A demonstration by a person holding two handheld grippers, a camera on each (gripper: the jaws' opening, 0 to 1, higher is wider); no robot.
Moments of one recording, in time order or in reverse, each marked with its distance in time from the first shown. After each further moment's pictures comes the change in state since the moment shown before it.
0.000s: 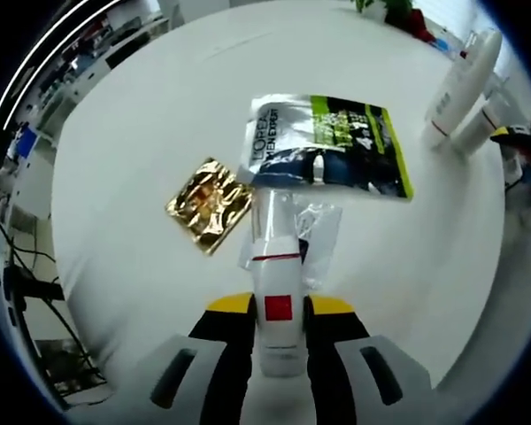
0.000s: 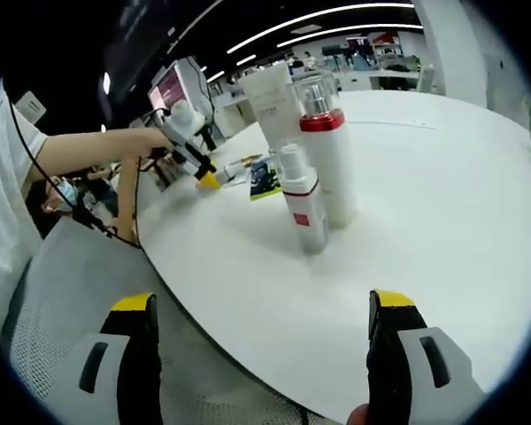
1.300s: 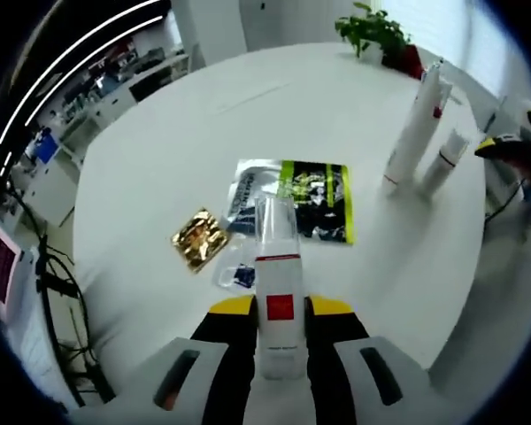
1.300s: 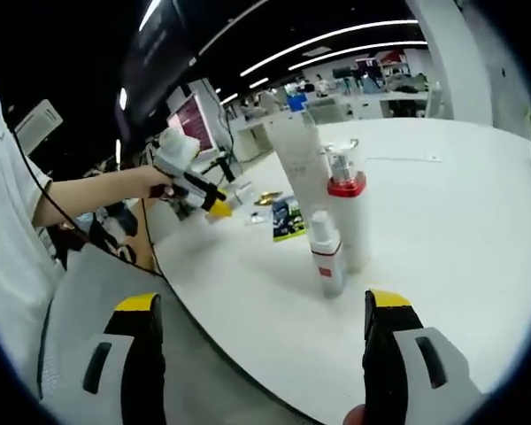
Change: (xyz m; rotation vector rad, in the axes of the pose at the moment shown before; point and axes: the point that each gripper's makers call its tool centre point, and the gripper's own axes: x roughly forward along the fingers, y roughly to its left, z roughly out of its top) left arm -0.064 -0.050 0.027 -0.055 -0.260 0.055; right arm -0.021 0.029 0.055 -0.033 -0.141 0.068
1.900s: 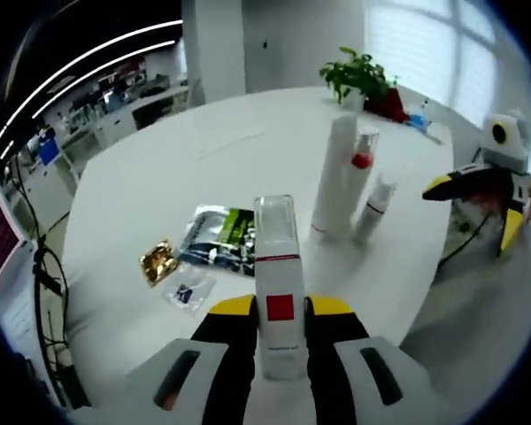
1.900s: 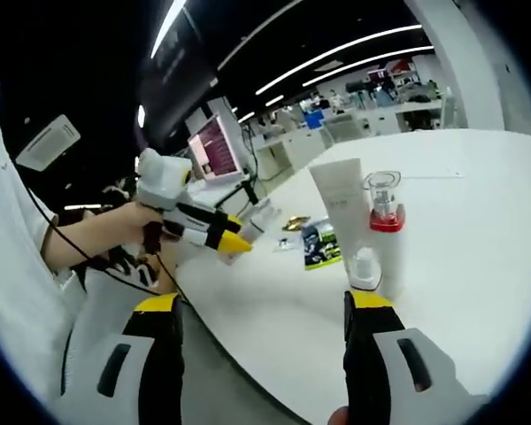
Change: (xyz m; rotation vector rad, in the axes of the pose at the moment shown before) left arm -0.049 -0.084 0.031 -0.069 -0.186 -0.060; right arm 0.014 0.033 0.029 0.016 -0.087 0.087
